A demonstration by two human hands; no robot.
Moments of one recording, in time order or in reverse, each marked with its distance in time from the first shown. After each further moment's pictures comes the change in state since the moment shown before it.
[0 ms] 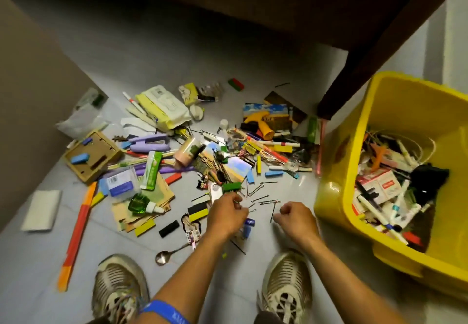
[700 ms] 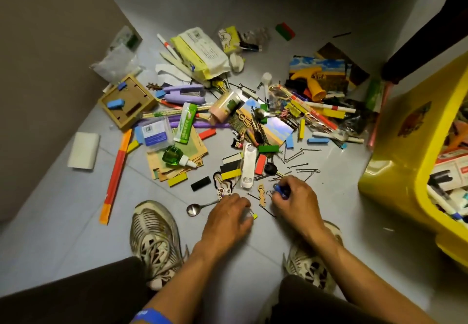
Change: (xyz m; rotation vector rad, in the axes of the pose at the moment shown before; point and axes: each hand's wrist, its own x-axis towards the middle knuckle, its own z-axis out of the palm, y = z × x) left_hand -0.055 -0.119 -0.004 0.447 0.023 0.260; right_hand -0.008 0.008 0.082 -0.102 0.023 -0.499
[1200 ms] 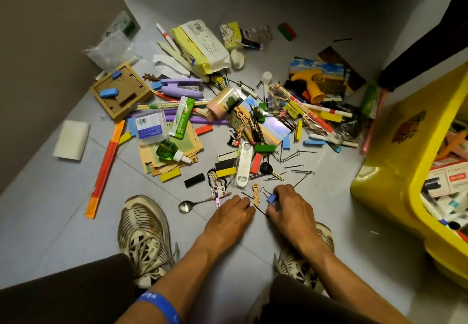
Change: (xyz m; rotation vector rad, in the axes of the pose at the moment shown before) left_hand 0.010 0.010 0.013 0.343 -0.063 0.322; right_hand -0.013 0.003 0.008 -0.377 -0.122 -0.025
